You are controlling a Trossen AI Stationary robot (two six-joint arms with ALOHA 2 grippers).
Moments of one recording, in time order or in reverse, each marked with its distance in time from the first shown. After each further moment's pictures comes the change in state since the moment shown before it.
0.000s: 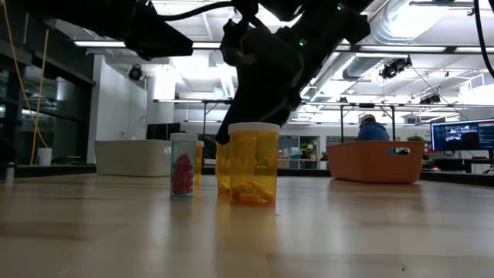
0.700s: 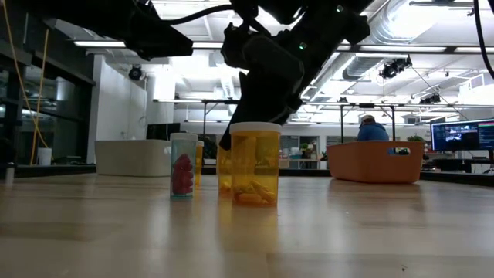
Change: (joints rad) left arm 0.000 0.000 0.000 0.000 0.000 0.001; right arm -0.006 0.000 0.000 -0.016 0.026 -0.028
